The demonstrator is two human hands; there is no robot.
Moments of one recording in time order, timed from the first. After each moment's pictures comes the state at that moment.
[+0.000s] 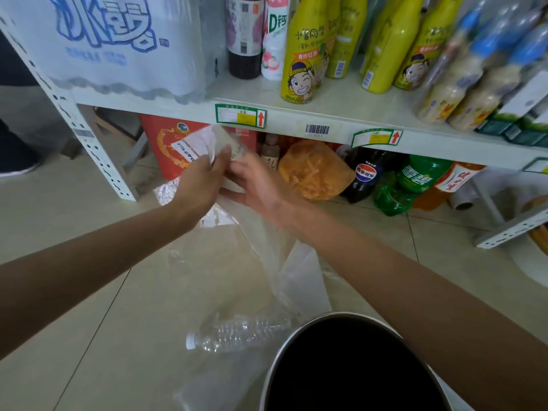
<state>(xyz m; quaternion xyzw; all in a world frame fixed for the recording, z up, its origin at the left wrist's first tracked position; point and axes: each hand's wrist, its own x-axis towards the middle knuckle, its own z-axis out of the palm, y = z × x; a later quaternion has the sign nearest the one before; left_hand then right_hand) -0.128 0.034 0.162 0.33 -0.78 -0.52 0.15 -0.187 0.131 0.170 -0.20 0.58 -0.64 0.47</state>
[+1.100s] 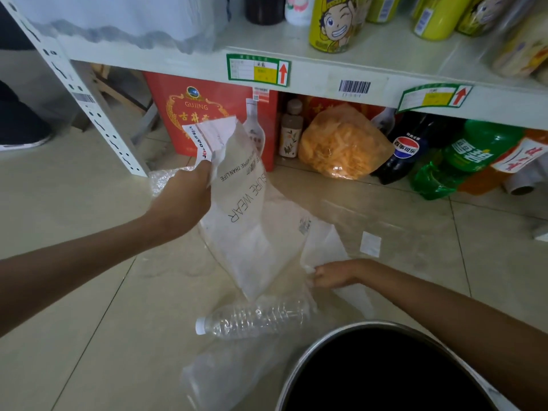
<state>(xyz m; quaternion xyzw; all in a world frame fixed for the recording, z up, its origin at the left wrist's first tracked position) -0.101 -0.005 0.077 0.25 -0.95 -0.16 0.09 -0.241 0.242 -0.057 -0.35 0.77 0.06 0.53</state>
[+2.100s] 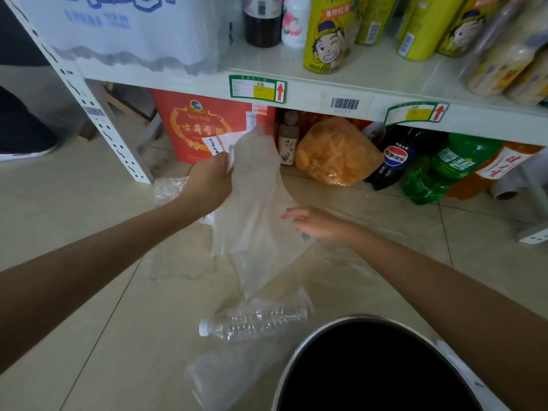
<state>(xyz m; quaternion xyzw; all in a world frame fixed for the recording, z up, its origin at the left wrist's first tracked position) -0.133 0.017 0.116 0.31 -0.91 -0.27 0.08 -0.252 0.183 0.038 -0.33 0.83 -0.22 0.40</state>
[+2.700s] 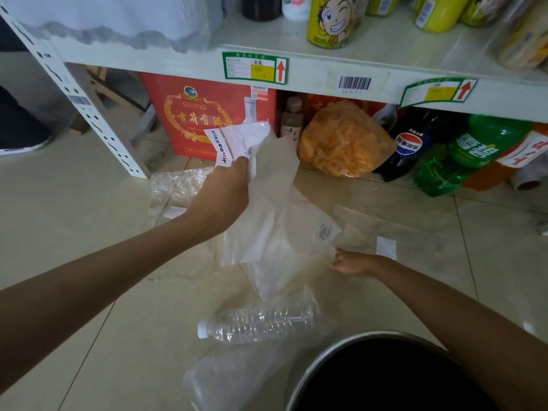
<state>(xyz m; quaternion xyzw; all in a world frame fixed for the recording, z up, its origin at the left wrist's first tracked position) -0.141 0.035 0.079 0.26 -0.93 -0.24 0.09 -0.267 0.257 -0.066 -0.21 0.86 0.05 0.47</state>
